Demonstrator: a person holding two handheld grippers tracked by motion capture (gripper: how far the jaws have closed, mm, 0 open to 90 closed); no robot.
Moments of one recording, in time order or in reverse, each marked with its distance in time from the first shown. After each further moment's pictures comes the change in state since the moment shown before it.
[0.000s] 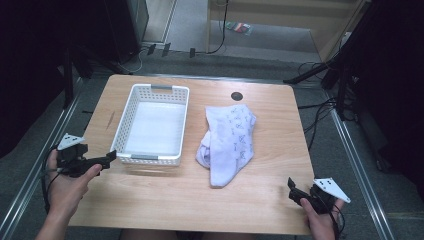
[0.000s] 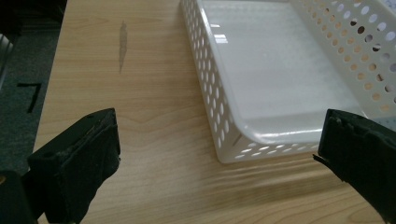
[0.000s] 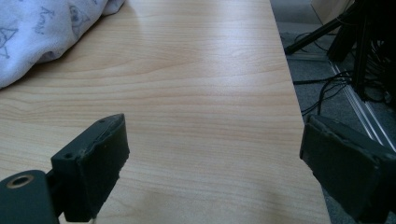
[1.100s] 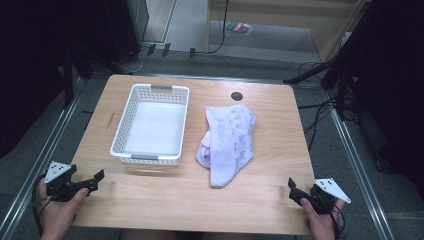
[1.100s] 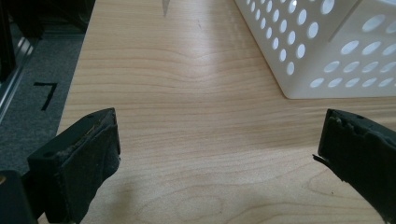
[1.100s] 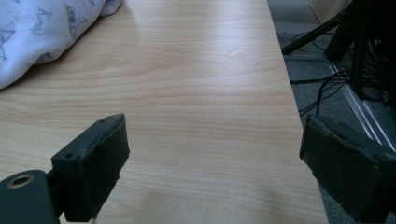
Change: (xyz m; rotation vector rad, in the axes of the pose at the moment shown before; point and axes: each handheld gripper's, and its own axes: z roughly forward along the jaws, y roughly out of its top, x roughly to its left) left arm 0.042 -0.083 0.007 -0.101 0.029 -0.024; right arm -0.001 0.000 -0.001 -0.002 -0.006 0.004
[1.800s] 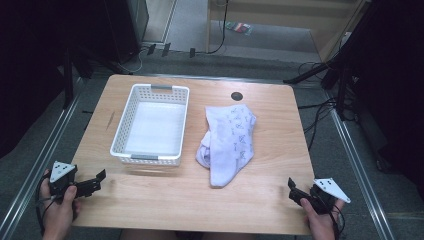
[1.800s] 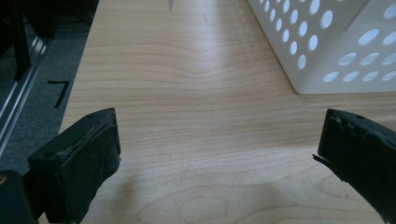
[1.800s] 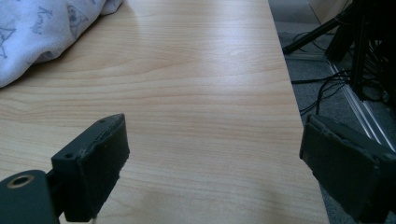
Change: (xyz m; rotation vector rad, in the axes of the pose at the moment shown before) left arm -0.004 -0.001 0.005 0.022 0.050 0.023; right arm 0.000 0.000 0.000 0.002 0.001 -0.006
